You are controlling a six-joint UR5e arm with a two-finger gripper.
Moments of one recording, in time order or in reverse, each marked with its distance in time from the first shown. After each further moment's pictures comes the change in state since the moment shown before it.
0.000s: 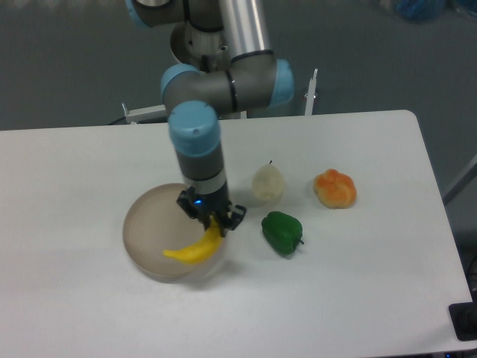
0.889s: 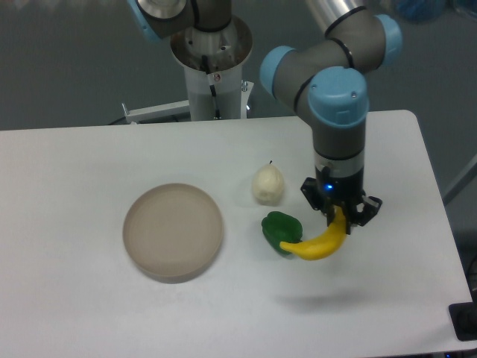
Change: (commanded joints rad) arm 0.207 -0.081 0.209 -0.063 -0.009 0.329
